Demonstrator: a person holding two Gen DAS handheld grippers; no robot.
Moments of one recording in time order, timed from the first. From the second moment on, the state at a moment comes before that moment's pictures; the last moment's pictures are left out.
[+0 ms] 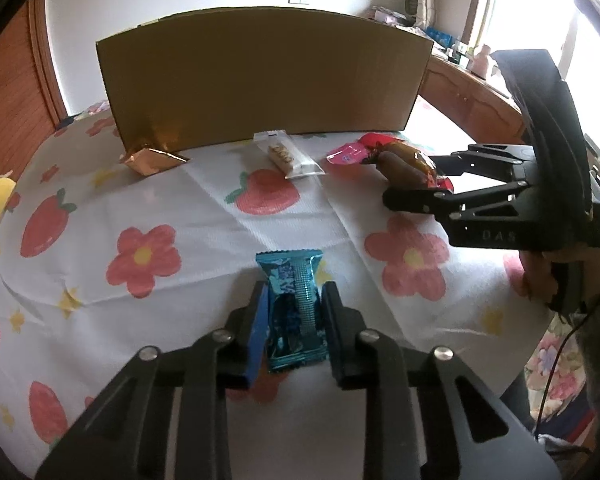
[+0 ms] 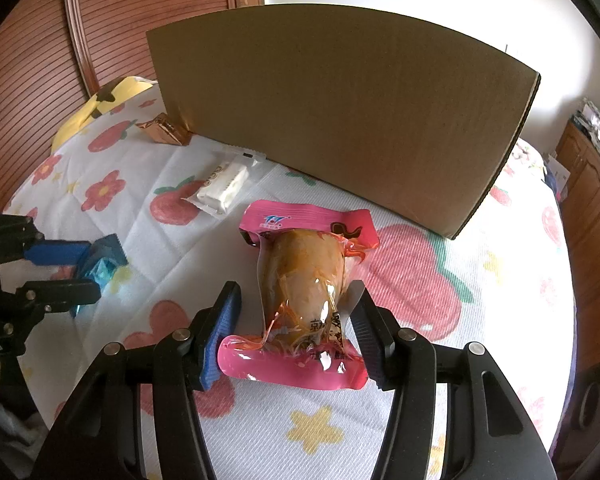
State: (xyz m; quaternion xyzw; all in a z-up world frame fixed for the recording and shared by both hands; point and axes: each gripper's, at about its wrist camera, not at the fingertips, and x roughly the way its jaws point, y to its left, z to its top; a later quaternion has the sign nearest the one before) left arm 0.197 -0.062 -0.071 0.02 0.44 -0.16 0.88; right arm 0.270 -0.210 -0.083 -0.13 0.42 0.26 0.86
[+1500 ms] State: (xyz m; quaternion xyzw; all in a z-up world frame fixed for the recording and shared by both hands) left arm 0.216 -0.031 0.013 0.04 0.33 -0.18 0.93; right arm 0.246 -0.226 0.008 -0.10 0.32 0.24 0.91
